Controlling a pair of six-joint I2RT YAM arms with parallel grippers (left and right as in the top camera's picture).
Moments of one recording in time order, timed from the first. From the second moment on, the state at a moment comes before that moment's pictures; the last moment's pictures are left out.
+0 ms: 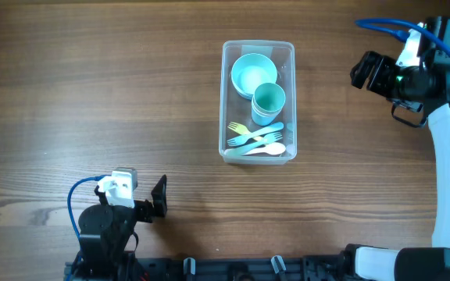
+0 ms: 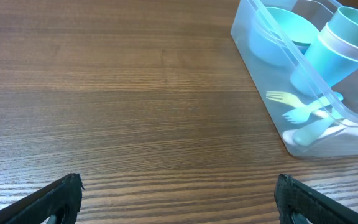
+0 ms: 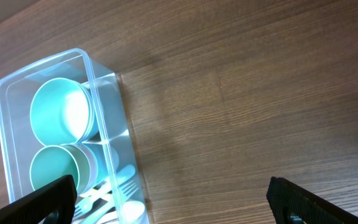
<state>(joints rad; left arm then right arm) -0.06 0.01 0.17 -0.61 0.17 -0.12 -0.14 1.49 1.53 -1.07 -0.13 0.25</state>
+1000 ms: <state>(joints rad) -0.06 0.01 0.17 -0.61 0.17 -0.12 -0.05 0.58 0.79 -0.62 -0.04 0.05</state>
